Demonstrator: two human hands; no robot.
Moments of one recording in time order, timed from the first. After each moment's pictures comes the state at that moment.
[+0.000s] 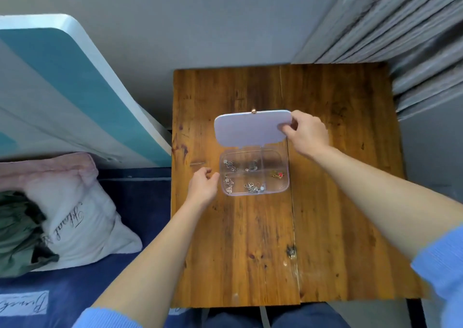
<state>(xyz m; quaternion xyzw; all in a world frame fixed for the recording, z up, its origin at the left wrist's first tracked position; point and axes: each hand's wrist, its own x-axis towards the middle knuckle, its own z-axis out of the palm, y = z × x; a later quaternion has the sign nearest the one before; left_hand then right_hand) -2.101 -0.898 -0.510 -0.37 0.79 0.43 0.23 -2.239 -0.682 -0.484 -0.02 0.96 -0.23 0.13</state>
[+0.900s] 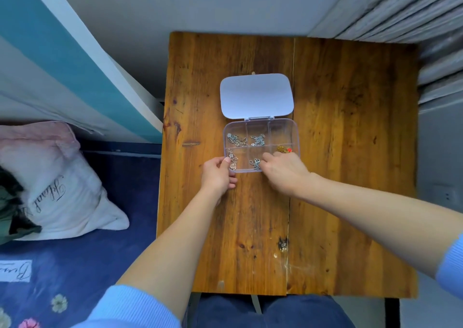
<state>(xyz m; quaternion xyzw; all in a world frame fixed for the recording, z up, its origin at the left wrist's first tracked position) -2.132 -0.890 -0.531 -0.47 0.64 0.58 0.18 -2.197 -0.733 -0.508 -0.43 0.86 0.12 0.25</state>
